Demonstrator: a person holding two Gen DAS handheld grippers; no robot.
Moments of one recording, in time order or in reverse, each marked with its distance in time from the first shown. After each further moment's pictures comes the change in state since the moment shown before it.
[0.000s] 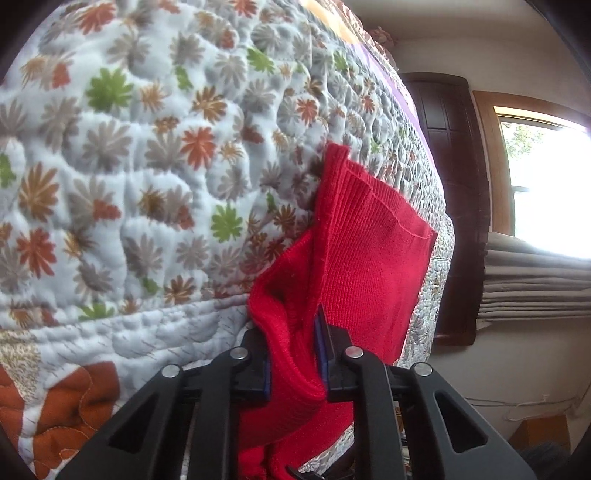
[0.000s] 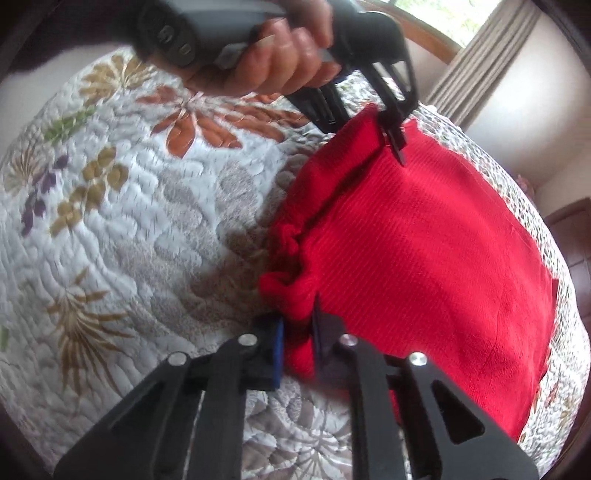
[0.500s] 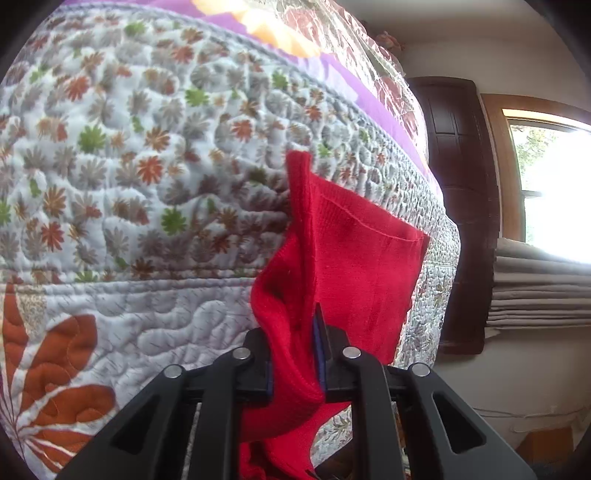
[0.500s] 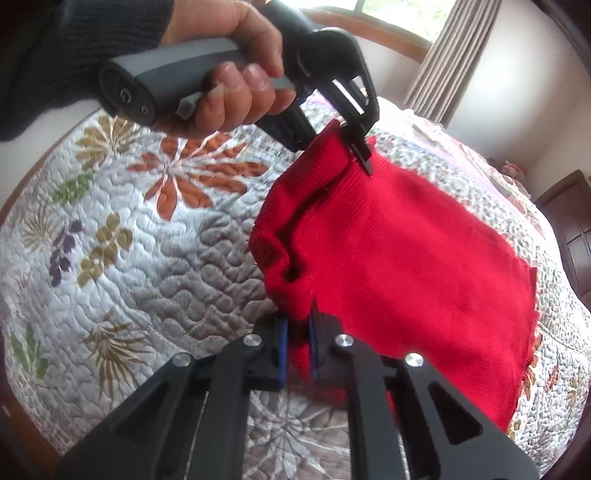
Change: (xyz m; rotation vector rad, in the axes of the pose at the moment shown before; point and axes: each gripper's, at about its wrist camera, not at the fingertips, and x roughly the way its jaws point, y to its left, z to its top) left arm -0.015 -0.069 -0.011 -0.016 -0.031 0.076; right arm -0.059 -0.044 0.019 0.112 -0.072 0.010
